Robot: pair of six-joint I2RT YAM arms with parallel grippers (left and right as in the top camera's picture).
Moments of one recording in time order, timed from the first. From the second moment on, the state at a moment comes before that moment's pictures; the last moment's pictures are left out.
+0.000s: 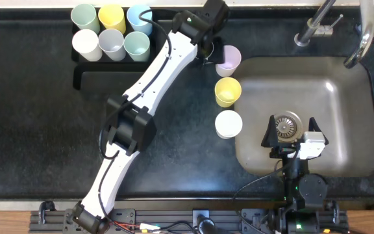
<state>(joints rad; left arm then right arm) -0.58 2.52 2.53 -1.24 0.08 -0.68 -0.02 0.01 0.02 -0.02 0.00 0.06</state>
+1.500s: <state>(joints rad) 0.24 1.73 1.60 -1.19 0.06 -0.68 -0.02 0.01 0.02 -0.02 0.00 0.06</state>
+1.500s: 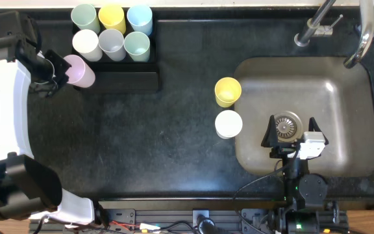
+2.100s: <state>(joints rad) 0.23 1.79 1.60 -1.09 0.01 -0.73 -0.02 0.01 0.02 -0.02 0.00 0.06</state>
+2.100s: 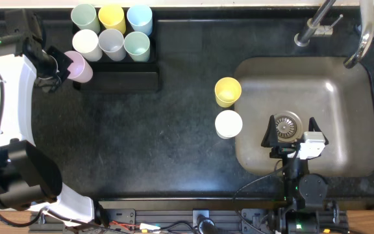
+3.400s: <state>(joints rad) 0.20 1.93 1.59 -1.02 0.00 -0.73 -0.02 0.01 0.02 -0.02 0.00 0.06</state>
